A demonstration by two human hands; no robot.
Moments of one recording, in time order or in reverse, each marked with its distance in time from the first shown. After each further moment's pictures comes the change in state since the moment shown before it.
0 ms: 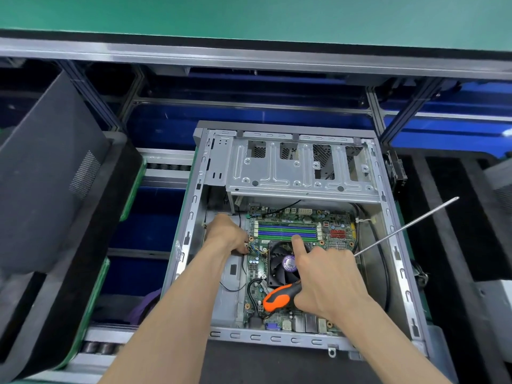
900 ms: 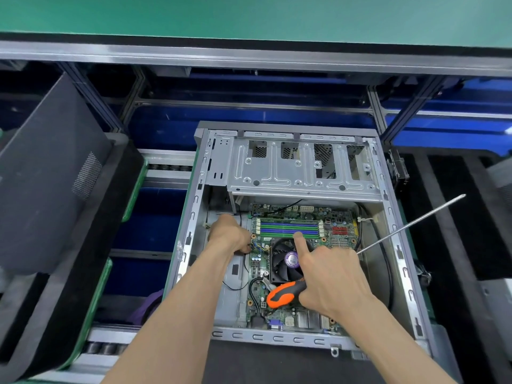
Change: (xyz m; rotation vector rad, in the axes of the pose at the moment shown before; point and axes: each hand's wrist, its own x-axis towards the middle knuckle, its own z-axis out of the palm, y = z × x) left_hand -0.006 -0.001 0.004 -0.066 0.054 -0.048; right_hand -0.001 0.003 0.000 -0.003 -0.001 -0.008
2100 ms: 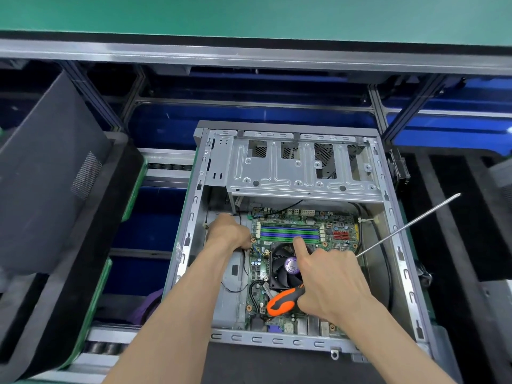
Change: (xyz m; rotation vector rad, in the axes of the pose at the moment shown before) left_hand 0.006 -0.001 0.000 -0.096 0.005 -0.003; right_hand -0.002 -0.001 -0.002 0.028 0.002 -0.027
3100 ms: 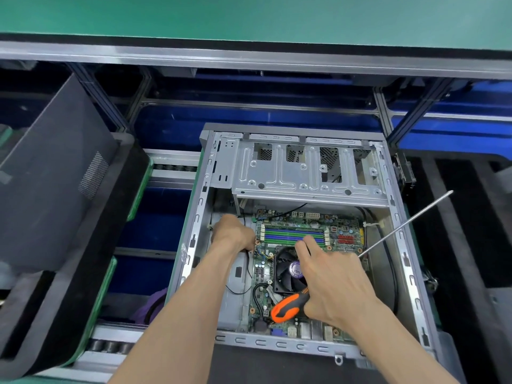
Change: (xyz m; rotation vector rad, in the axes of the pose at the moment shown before) left_hand -0.004 0.002 0.000 -0.052 0.041 0.004; right_hand 0.001 0.003 0.004 -0.020 0.043 -0.082
